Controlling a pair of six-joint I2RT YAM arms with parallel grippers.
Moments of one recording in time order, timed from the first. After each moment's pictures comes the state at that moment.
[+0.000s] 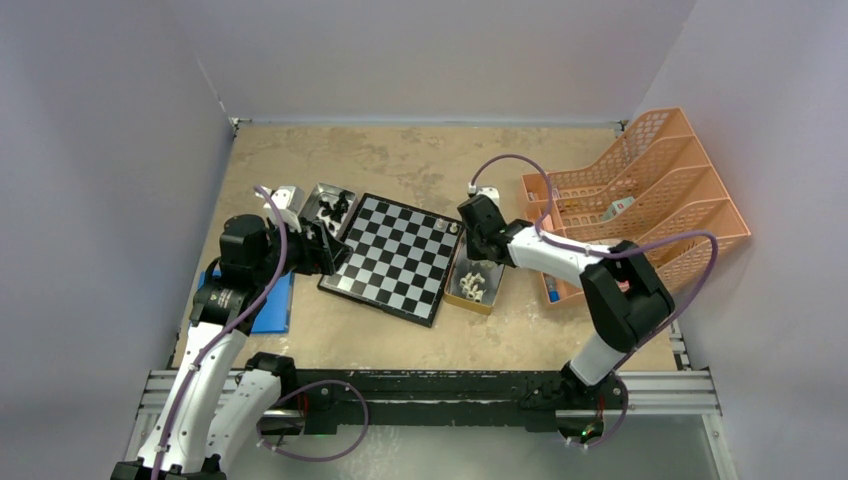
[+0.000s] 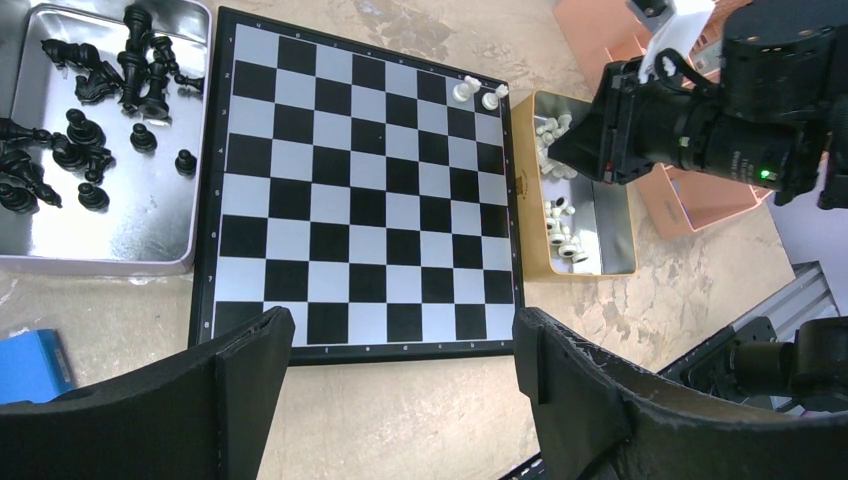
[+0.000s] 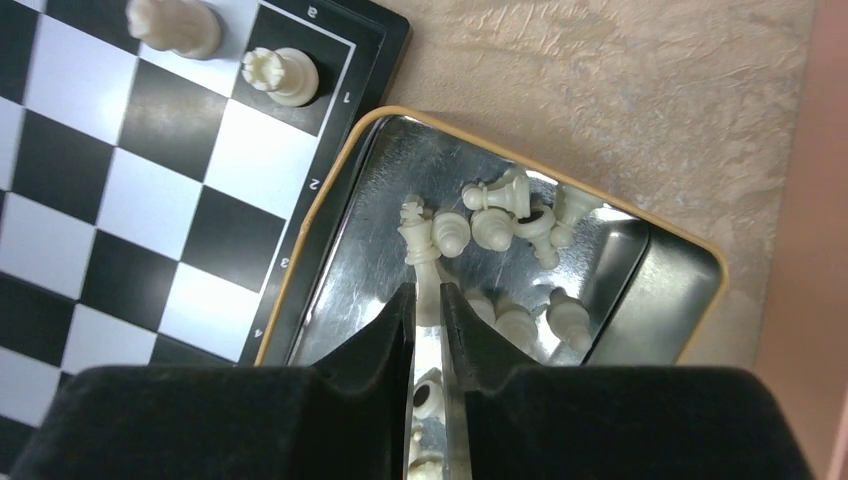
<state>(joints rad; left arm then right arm) -0.17 0.70 0.79 -0.54 0.39 -0.30 0.63 1.67 0.98 -0.31 0.30 0.47</state>
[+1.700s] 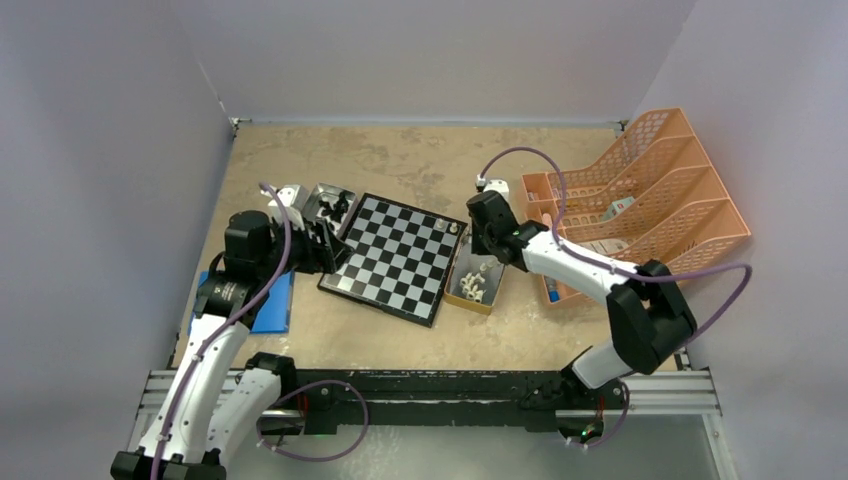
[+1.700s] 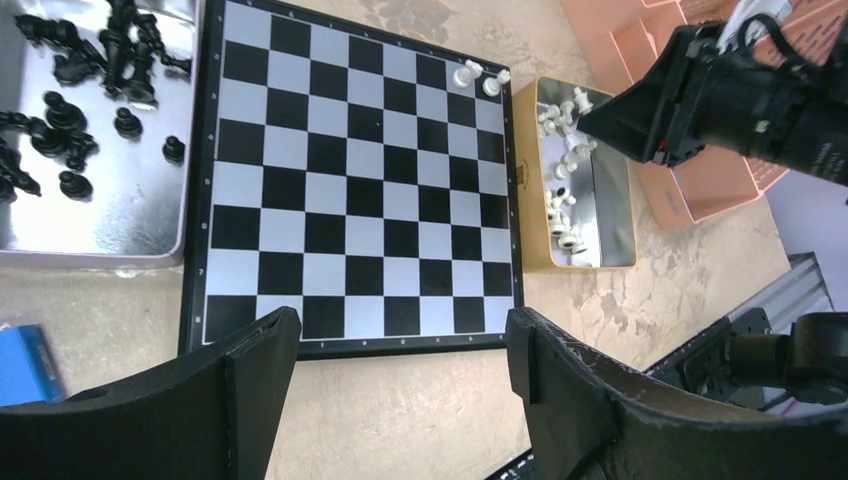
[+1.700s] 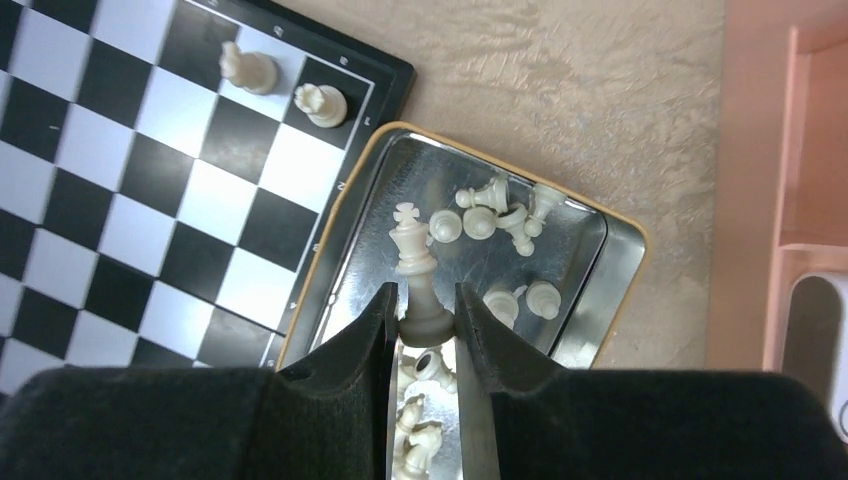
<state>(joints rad) -0.17 0.73 0.79 -0.54 0.40 -0.31 0.63 1.53 0.96 -0.32 0.32 0.47</state>
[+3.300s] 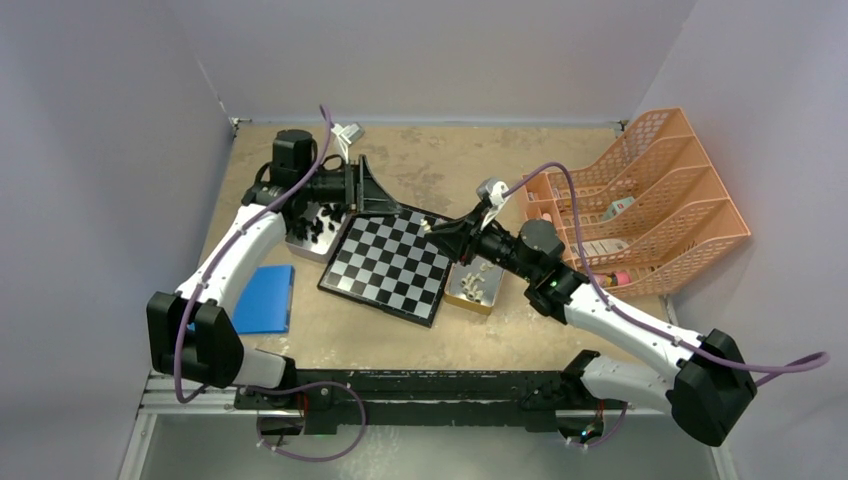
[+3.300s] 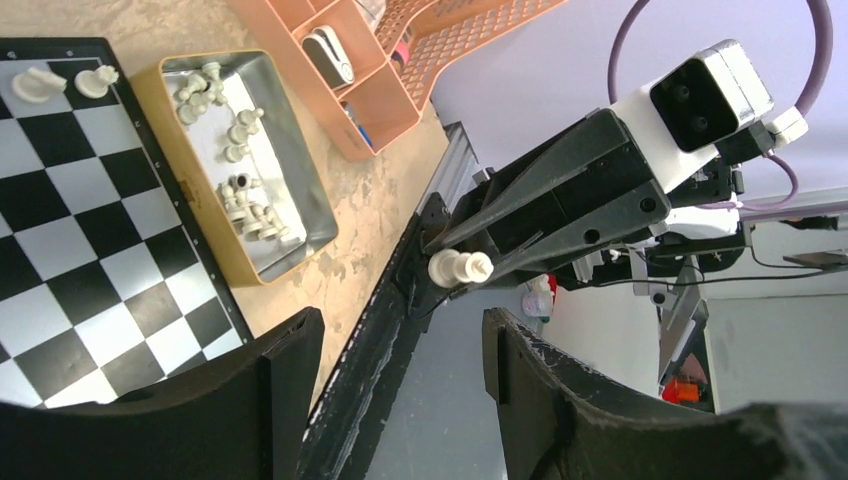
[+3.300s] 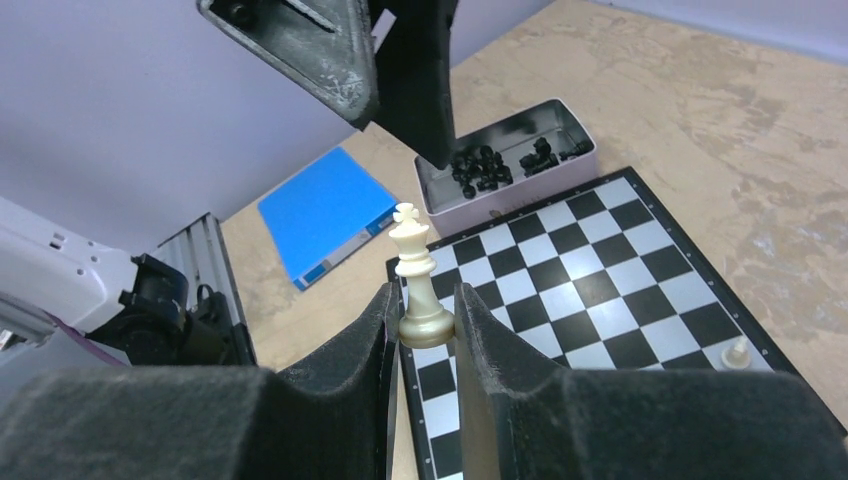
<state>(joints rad) -0.22 1.39 1.17 -0.30 1.10 -0.59 0.72 1.09 0.65 0.46 -0.31 0.36</state>
